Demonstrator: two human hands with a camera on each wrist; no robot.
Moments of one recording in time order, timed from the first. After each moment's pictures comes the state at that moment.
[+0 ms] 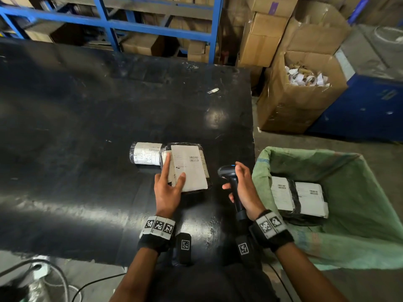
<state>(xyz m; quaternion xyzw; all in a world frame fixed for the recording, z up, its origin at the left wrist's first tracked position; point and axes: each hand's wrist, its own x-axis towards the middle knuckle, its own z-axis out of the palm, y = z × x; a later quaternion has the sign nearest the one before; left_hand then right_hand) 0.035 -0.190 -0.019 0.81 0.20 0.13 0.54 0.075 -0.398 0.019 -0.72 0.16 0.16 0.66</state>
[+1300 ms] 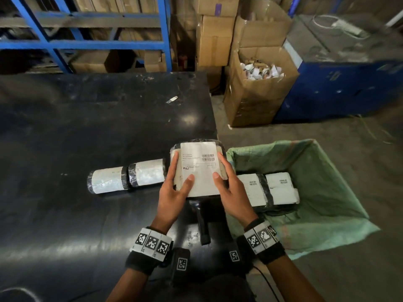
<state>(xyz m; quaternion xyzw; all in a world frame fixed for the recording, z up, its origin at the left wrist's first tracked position) 0.076 -0.285 0.039 0.69 0.00 -0.01 0.72 0.073 -0.461 0.049 -0.80 0.00 0.01 0.61</state>
